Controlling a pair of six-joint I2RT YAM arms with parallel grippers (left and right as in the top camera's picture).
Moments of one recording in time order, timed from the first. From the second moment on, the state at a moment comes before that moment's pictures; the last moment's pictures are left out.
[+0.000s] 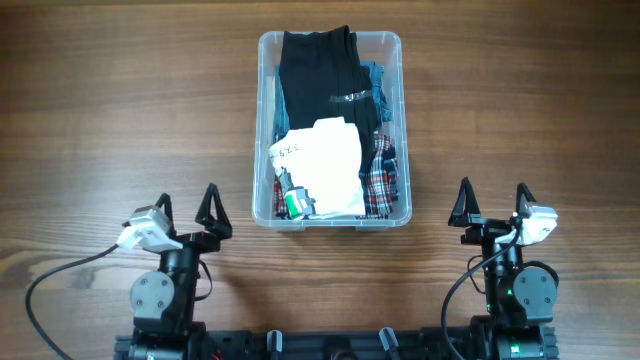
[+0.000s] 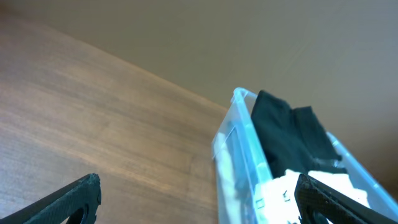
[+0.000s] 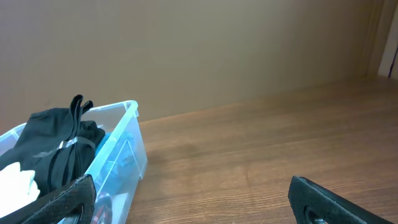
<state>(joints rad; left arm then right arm) -0.09 0.02 0.04 -0.10 -0.07 -0.48 0.03 0.01 0.01 0.01 0.07 0.20</state>
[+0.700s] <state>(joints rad) -0.05 0.01 0.02 -0.10 -0.02 -0.17 0.03 0.01 0.01 0.01 0.07 0.20</state>
